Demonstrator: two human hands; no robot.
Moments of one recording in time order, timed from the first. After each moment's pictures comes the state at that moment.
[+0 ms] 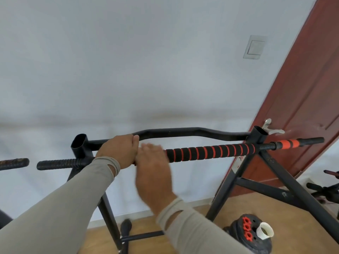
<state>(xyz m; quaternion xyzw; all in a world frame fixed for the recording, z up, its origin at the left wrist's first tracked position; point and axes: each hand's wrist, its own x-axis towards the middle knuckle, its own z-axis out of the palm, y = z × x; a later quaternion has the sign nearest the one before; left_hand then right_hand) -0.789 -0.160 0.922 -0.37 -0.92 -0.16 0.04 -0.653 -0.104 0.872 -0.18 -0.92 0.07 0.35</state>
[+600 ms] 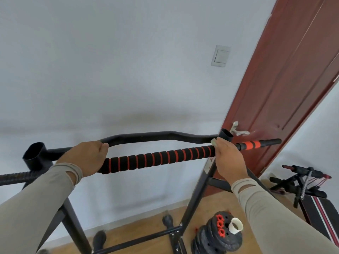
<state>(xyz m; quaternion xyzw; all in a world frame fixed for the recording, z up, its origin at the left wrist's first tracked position) -0.790 -0.153 0.930 -0.36 -0.92 -0.15 -0.03 -0.485 0.125 0.916 -0.38 -0.90 -0.03 0.23</state>
